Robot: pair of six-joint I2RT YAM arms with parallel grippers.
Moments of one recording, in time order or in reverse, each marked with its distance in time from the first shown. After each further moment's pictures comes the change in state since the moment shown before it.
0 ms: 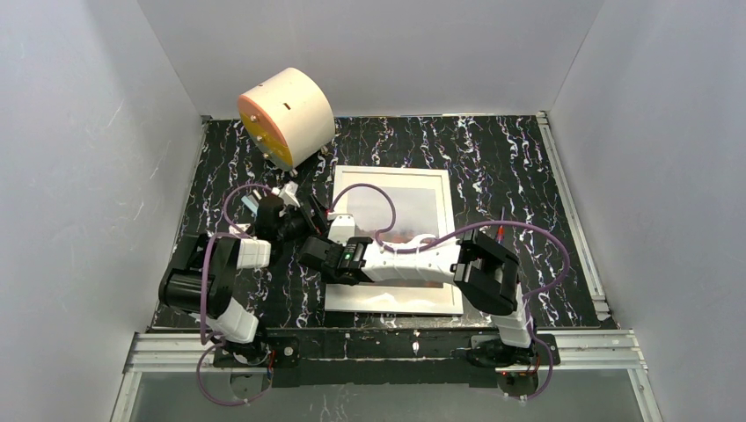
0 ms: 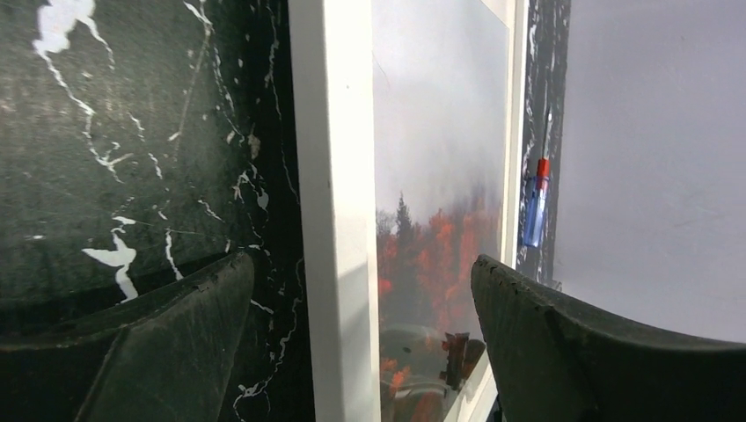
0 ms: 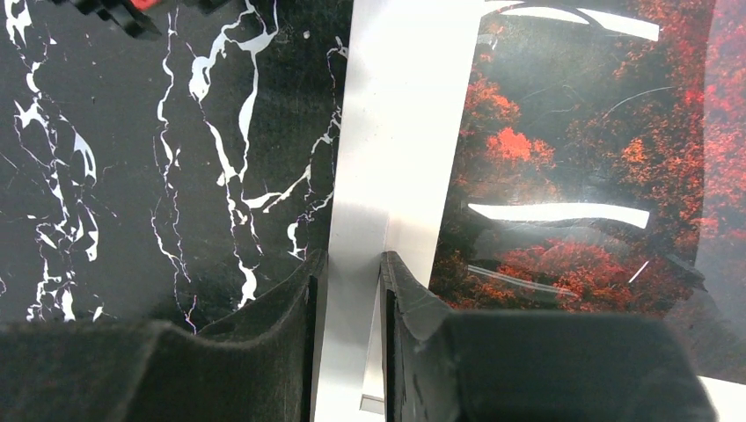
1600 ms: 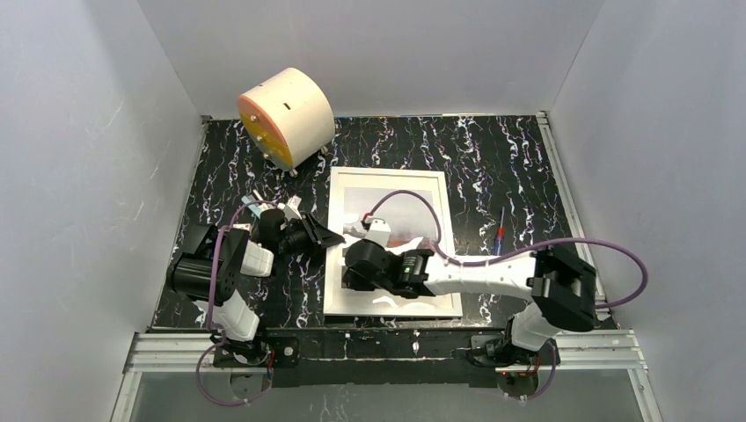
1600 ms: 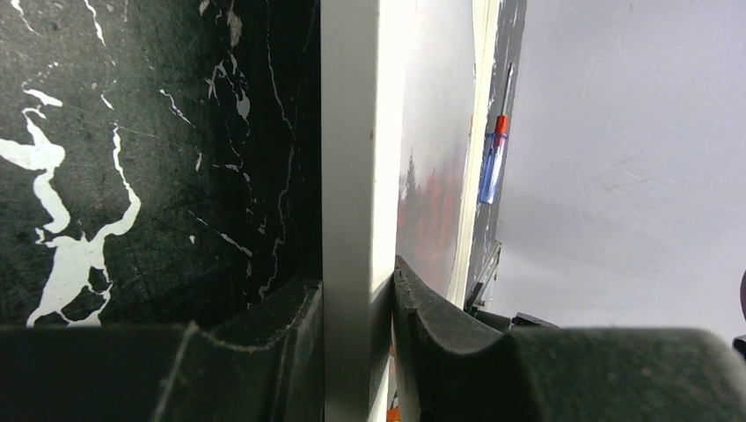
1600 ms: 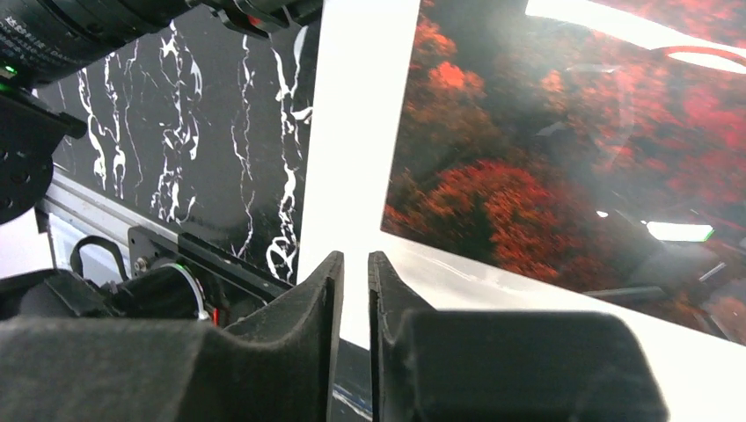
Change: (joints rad) left arm -0.010 0.102 -0.116 0.264 0.155 -0.175; right arm -0.010 -0.385 -0.456 0.341 -0.125 0.016
